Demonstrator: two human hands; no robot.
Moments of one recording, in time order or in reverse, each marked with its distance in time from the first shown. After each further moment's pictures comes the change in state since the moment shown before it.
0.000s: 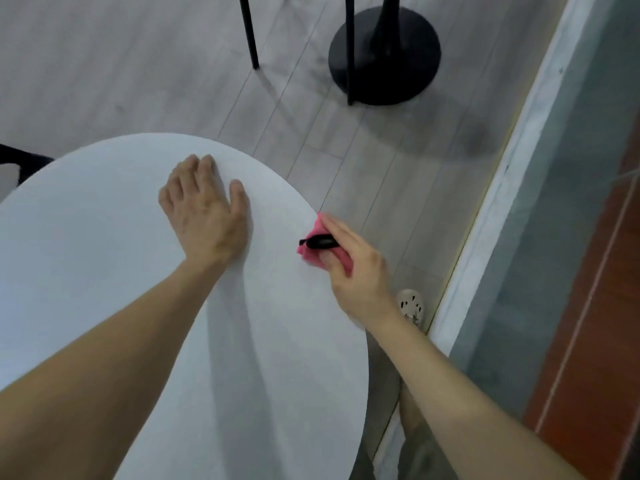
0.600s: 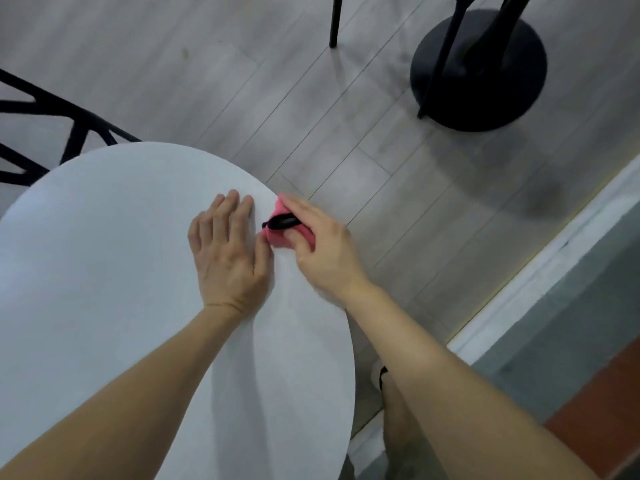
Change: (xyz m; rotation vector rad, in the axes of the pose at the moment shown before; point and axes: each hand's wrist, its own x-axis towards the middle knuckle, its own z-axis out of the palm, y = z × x) left_hand -0.003 0.005 0.001 0.031 0.025 -0.042; right_hand 0.165 -0.042 0.051 -0.028 -0.446 -0.118
